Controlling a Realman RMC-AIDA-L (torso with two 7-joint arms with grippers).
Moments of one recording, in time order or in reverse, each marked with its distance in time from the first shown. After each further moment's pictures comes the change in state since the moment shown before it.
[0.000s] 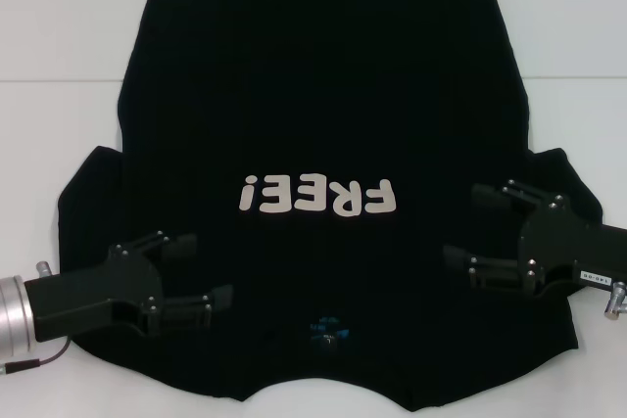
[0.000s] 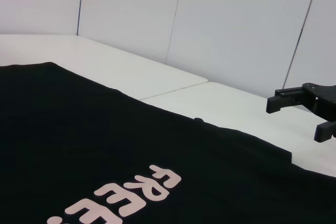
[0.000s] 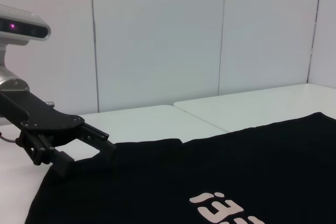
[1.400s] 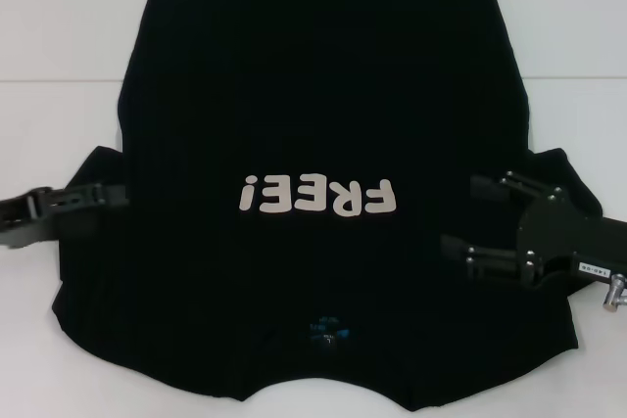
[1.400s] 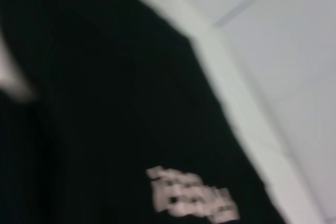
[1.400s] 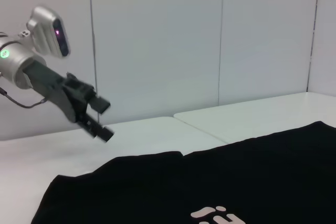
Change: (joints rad) left arm -0.081 0.175 -0.093 0.047 0.123 0.018 -1.040; right arm 0.006 -0.002 -0.001 0.009 0.027 -0.011 0.019
